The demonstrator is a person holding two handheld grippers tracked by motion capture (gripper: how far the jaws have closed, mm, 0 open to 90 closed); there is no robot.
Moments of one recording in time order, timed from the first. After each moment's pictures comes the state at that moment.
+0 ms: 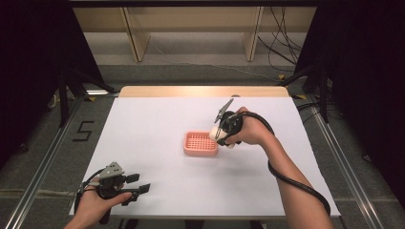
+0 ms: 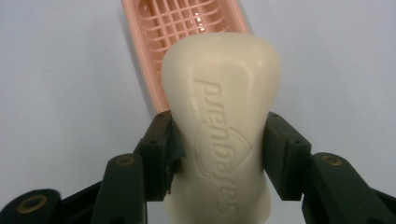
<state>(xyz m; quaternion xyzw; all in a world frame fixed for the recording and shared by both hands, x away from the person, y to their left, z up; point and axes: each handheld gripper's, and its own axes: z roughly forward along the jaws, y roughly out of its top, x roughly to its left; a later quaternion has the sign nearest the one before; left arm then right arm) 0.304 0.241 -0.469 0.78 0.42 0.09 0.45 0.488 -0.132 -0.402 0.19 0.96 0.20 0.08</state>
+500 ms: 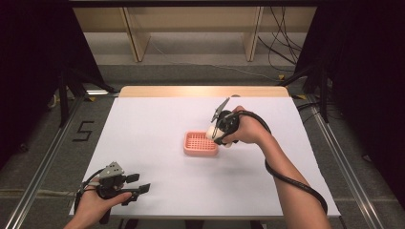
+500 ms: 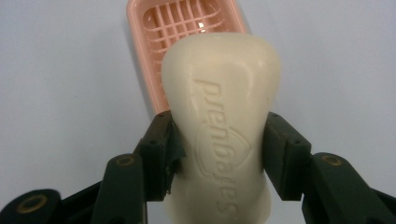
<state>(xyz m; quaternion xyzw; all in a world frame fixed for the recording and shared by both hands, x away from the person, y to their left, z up) 0.304 0.241 -0.469 0.78 0.42 0.08 0.45 0.488 -0.122 -0.400 0.19 0.96 0.19 0.08</state>
